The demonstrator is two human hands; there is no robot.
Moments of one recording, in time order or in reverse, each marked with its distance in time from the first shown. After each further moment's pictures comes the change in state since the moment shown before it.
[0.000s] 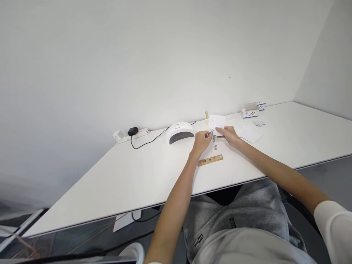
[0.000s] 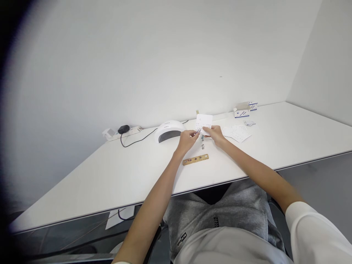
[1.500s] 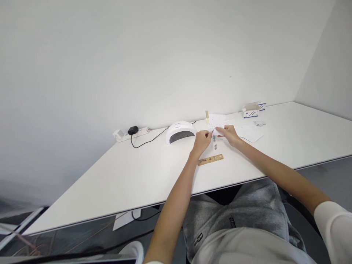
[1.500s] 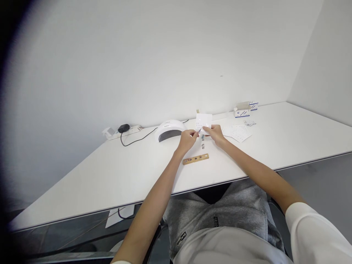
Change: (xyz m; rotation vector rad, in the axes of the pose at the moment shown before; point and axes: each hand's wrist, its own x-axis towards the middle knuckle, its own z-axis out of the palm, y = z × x) left_hand 0.001 -0.003 0.002 -0.014 -0.001 -0.008; right_hand -0.005 -0.006 0.002 -0.073 0.024 -0.038
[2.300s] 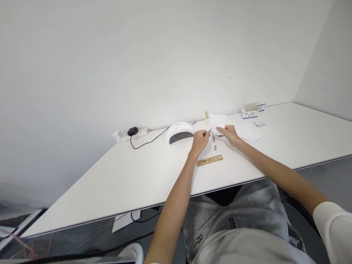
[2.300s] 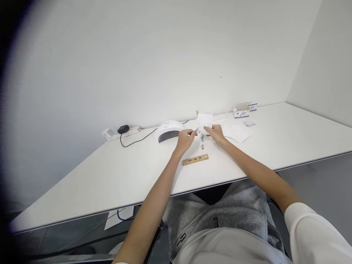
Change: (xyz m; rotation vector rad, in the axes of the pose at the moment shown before) left_hand 0.001 0.005 -0.007 -0.006 0.023 -0.045; right_hand 0.004 0.000 -0.004 -0.067 0.044 -0.029
